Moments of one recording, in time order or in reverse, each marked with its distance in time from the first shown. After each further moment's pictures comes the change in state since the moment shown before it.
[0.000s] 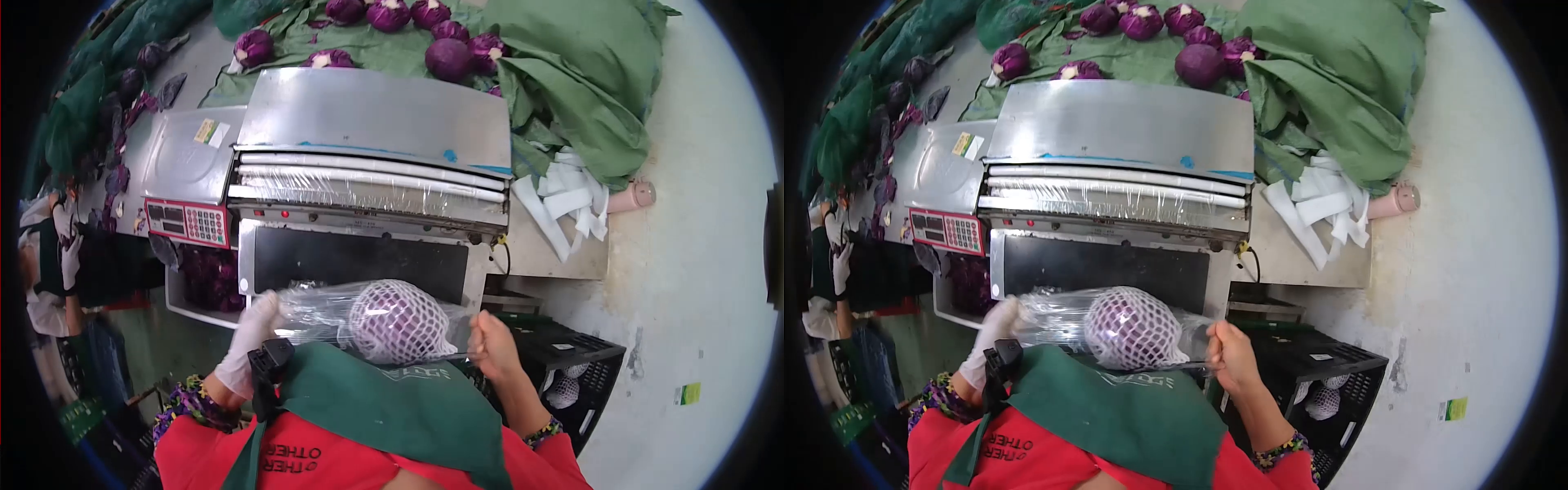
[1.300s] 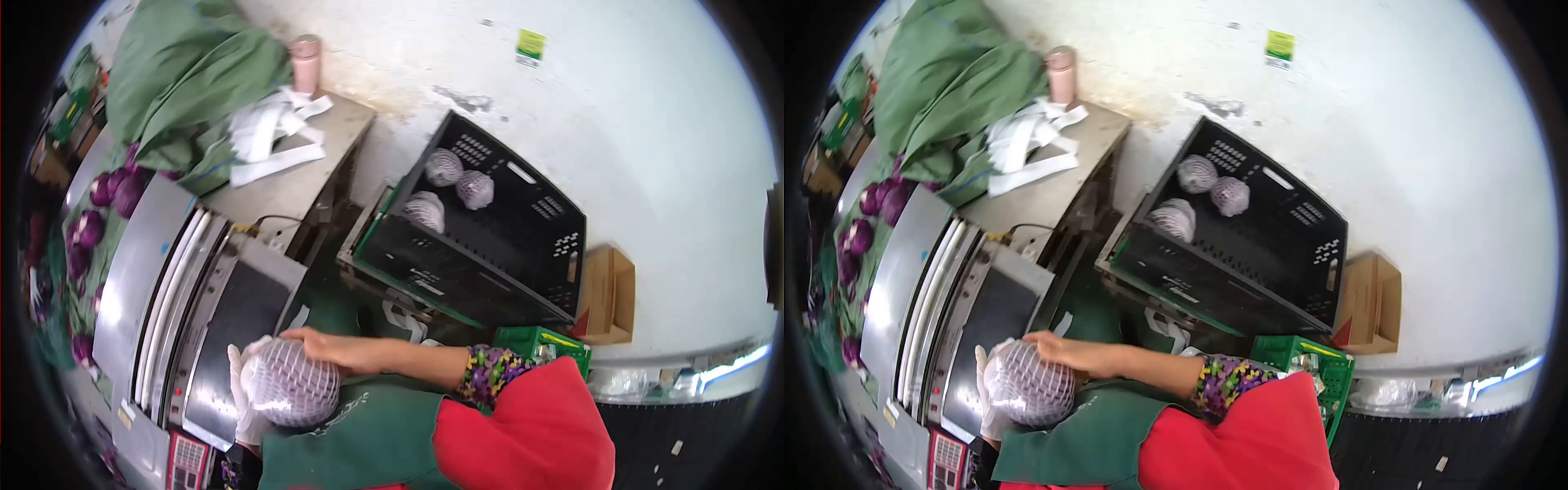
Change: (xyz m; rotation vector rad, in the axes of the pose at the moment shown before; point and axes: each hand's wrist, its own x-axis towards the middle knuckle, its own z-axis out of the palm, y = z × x) left_hand 0.009 -0.049 0.082 0.354 -1.111 -0.474; right_hand -0.046 0.104 0.061 0.136 -0.233 -0.419
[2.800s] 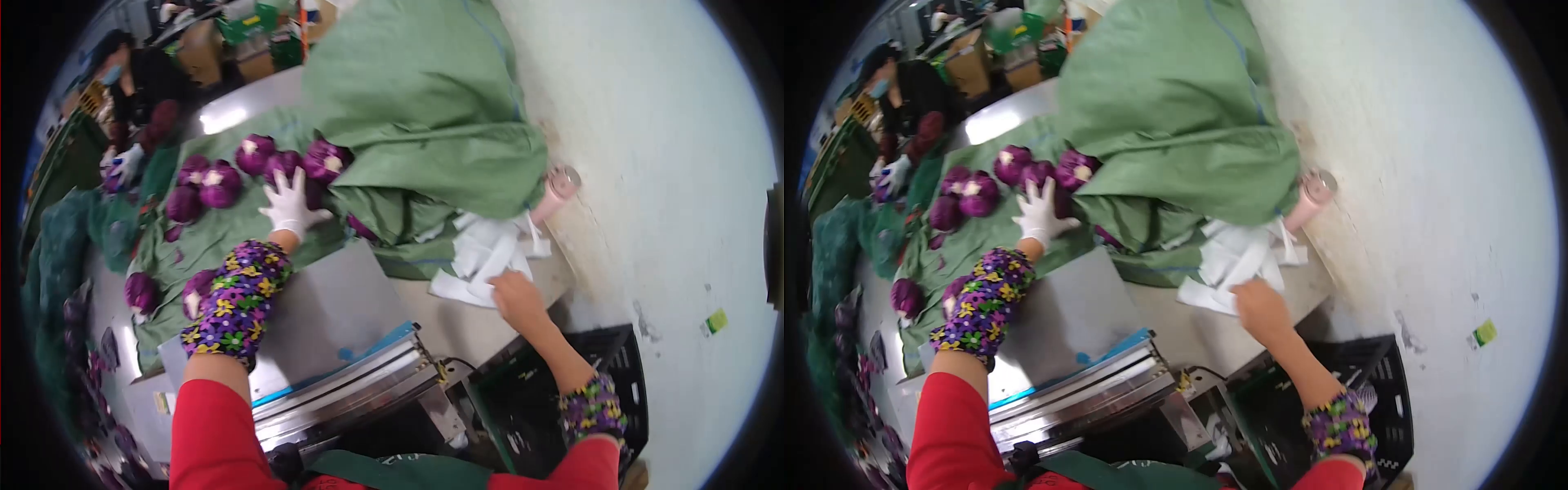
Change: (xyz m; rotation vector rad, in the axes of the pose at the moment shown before) left_hand 0.316 0.417 -0.099 1.959 1.217 0.407; right_hand 0.254 -0.254 -0.161 -1.813 0.344 -0.528
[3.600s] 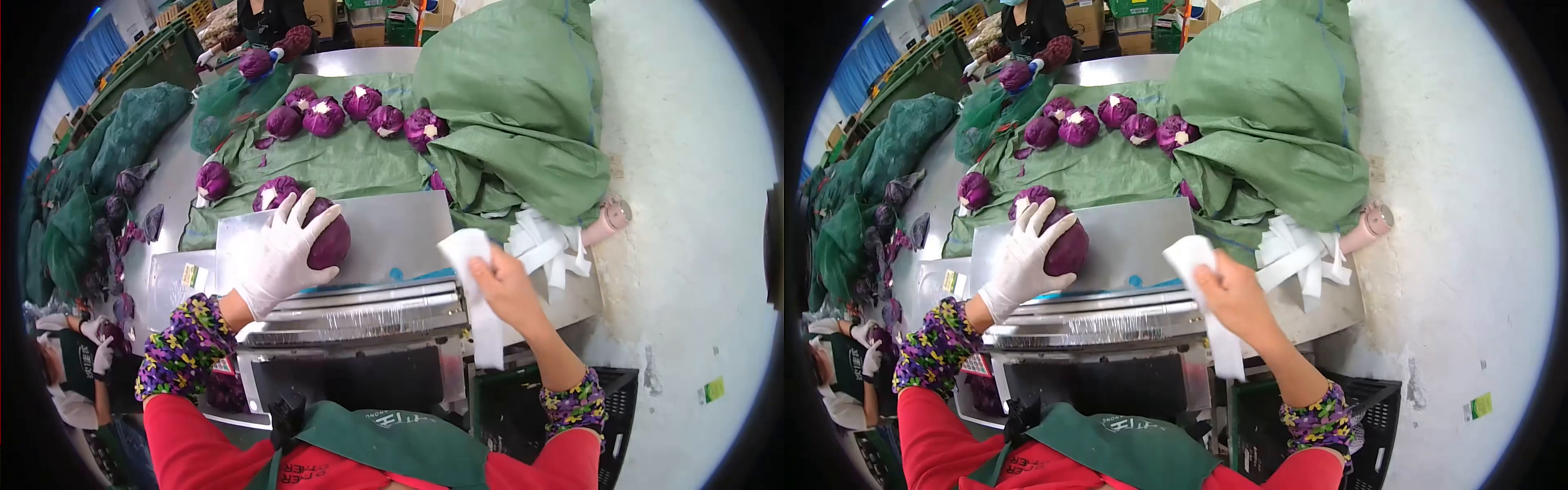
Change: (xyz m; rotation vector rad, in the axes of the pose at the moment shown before) left_hand -0.278 -0.089 -0.172 -0.005 0.112 0.365; right_hand 0.021 -0.156 -0.043 0.814 -0.164 -0.022
